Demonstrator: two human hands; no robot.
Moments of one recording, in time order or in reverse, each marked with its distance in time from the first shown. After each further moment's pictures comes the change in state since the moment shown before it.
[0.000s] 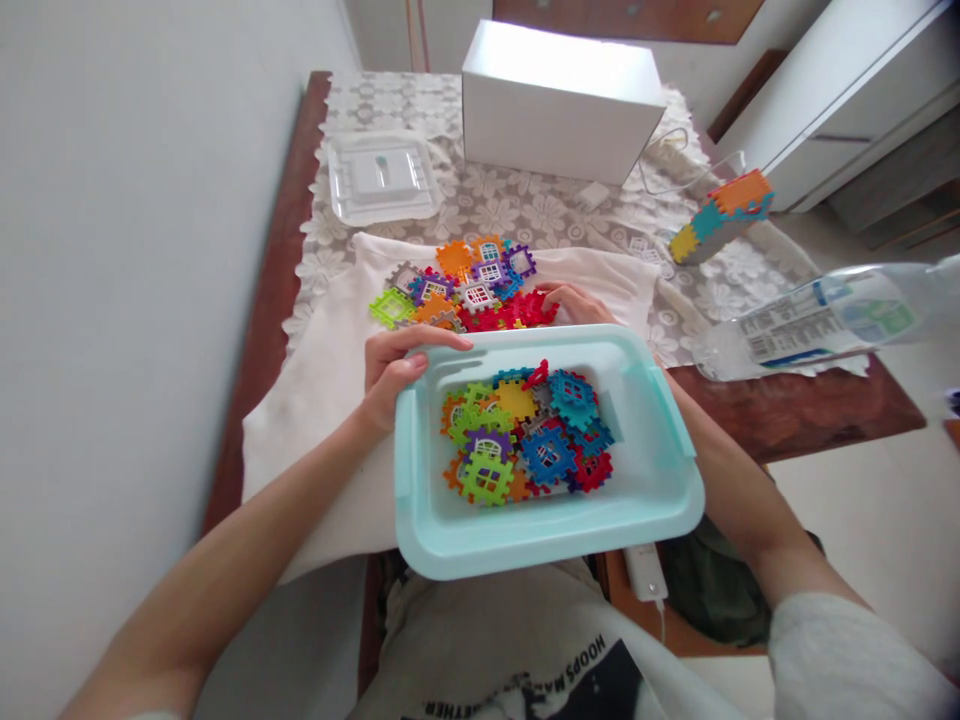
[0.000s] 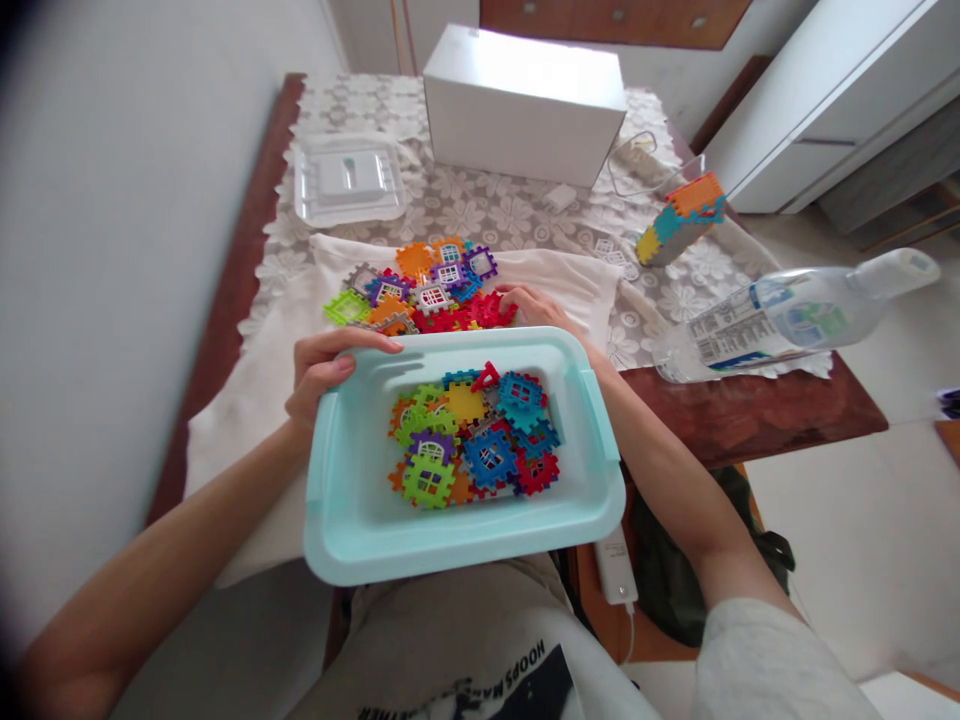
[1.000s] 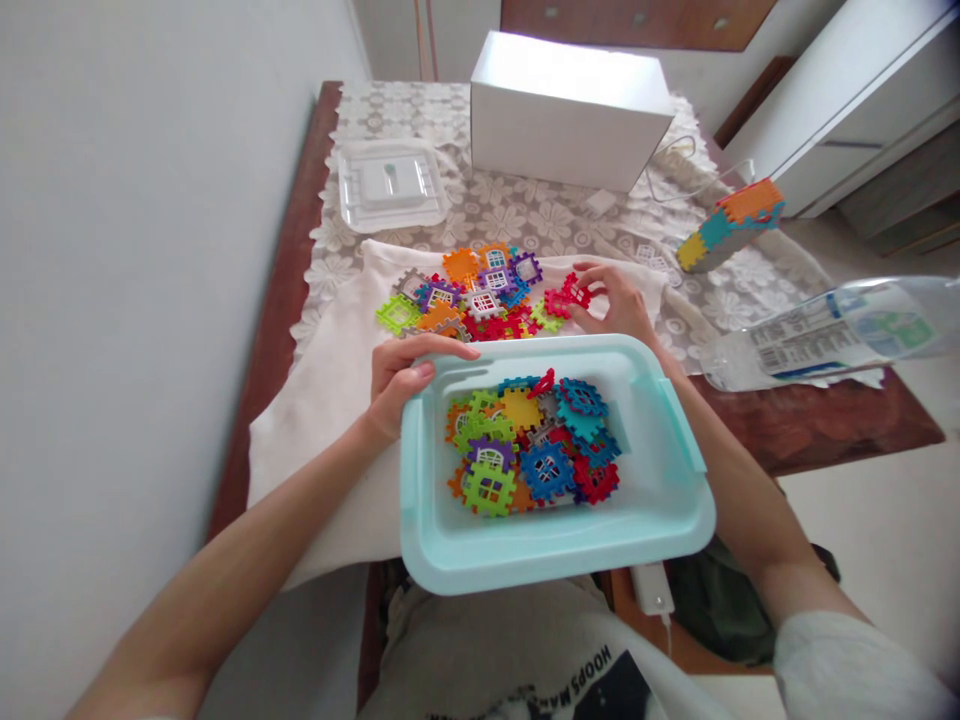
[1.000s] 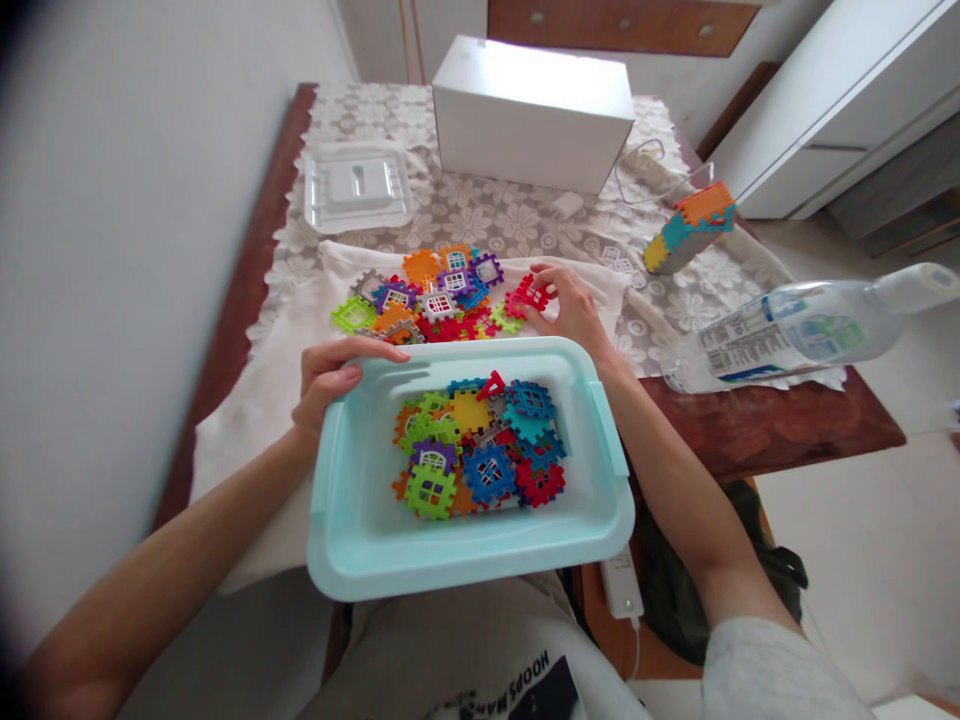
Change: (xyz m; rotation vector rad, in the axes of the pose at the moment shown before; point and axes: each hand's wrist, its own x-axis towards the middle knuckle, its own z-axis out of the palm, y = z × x) left_hand 0.000 0.004 -0.001 0.047 0.007 -0.008; right_hand 0.008 0.024 -0.003 -0.111 0.375 0.022
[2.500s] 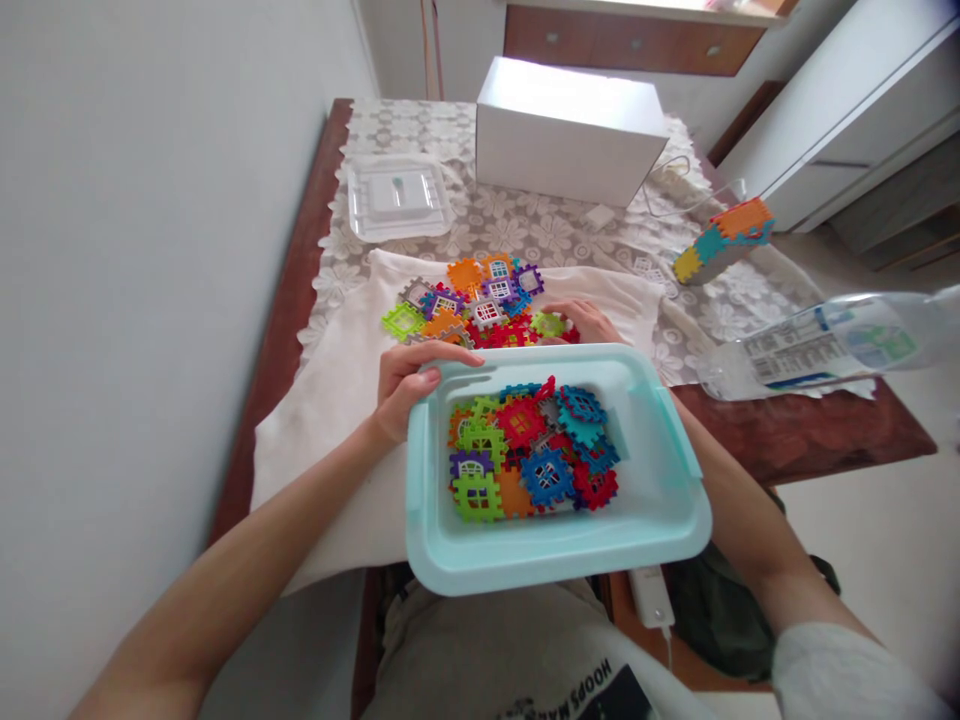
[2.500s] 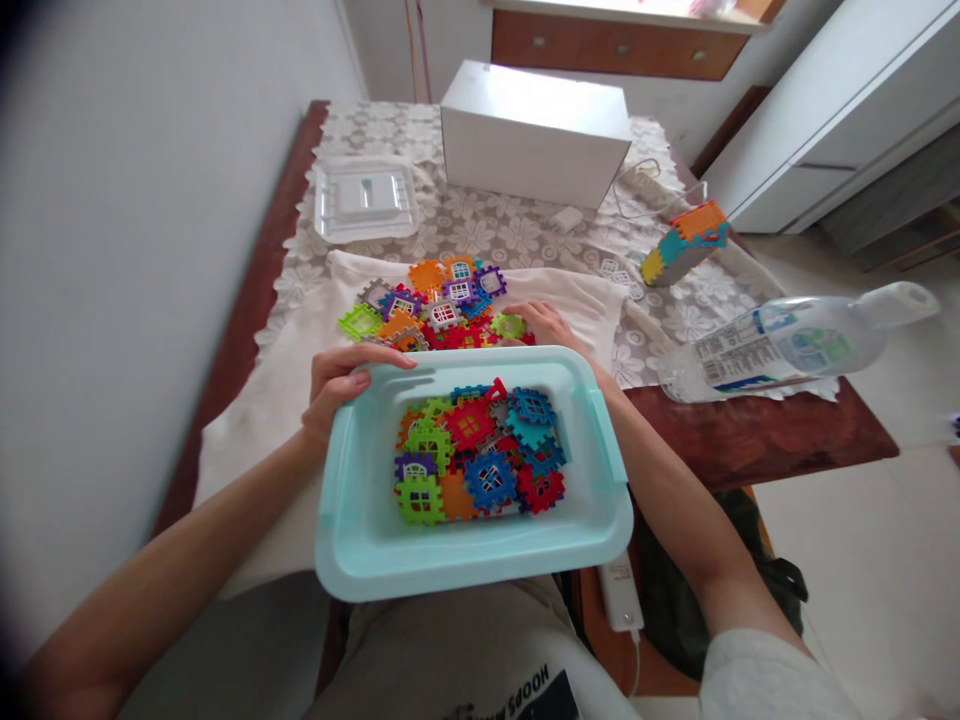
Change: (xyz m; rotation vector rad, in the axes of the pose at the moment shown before) left_hand 0.000 0.000 0.000 -0.122 -0.040 0.000; right_hand -0.011 0.003 0.016 -0.017 -0.220 -0.076
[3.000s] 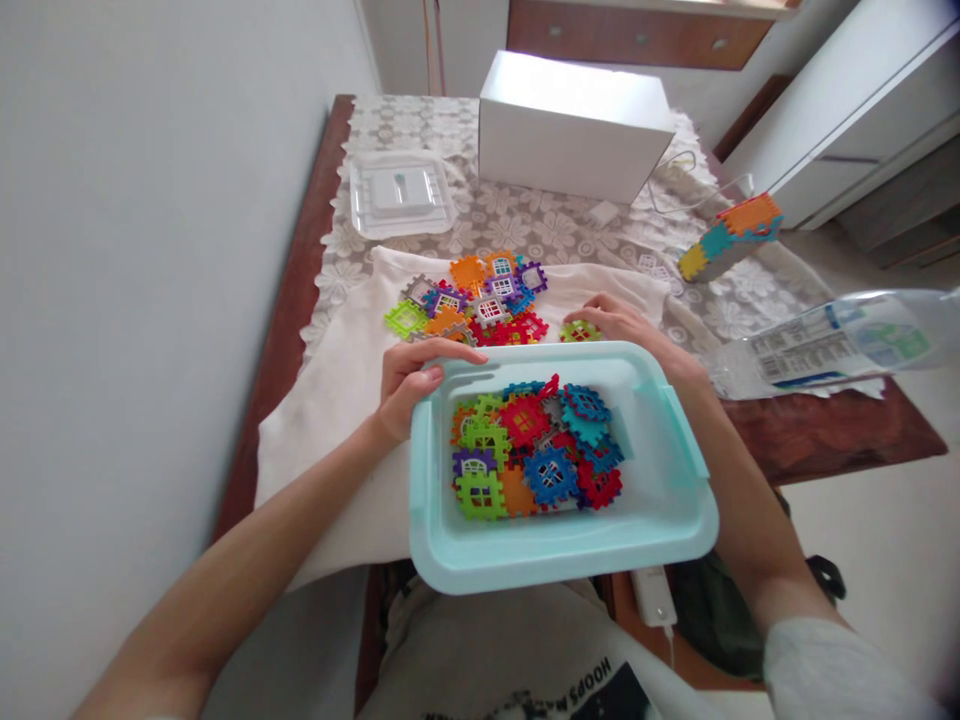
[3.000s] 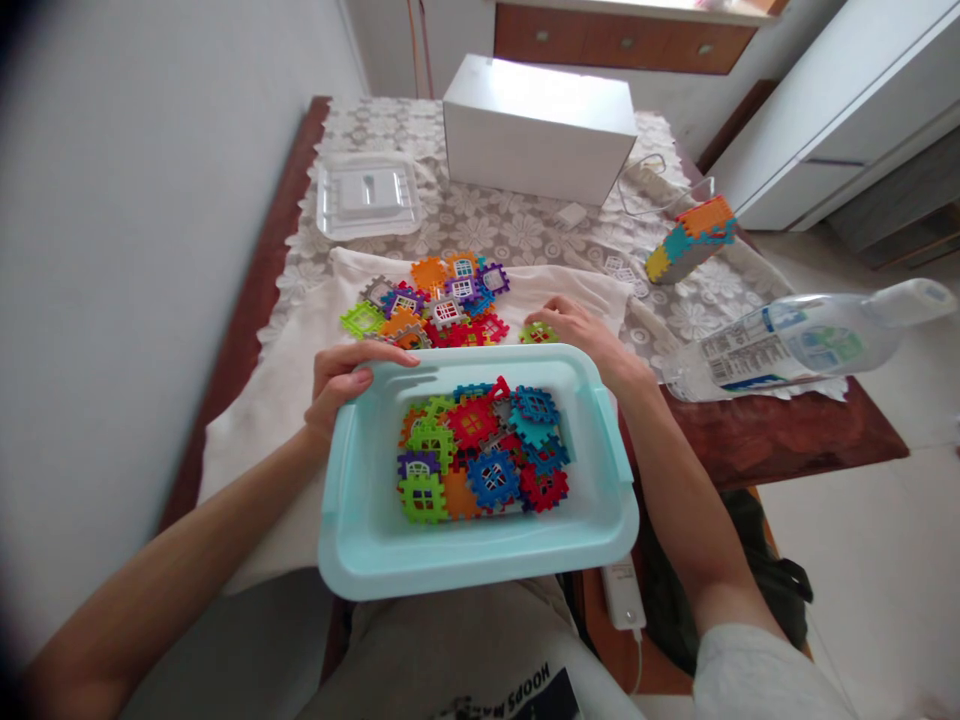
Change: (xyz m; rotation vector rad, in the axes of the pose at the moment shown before) left_hand 0.002 0.000 0.001 0.053 0.002 0.027; right_hand -0.010 -0.032 -0.053 -0.179 -0.209 0.081
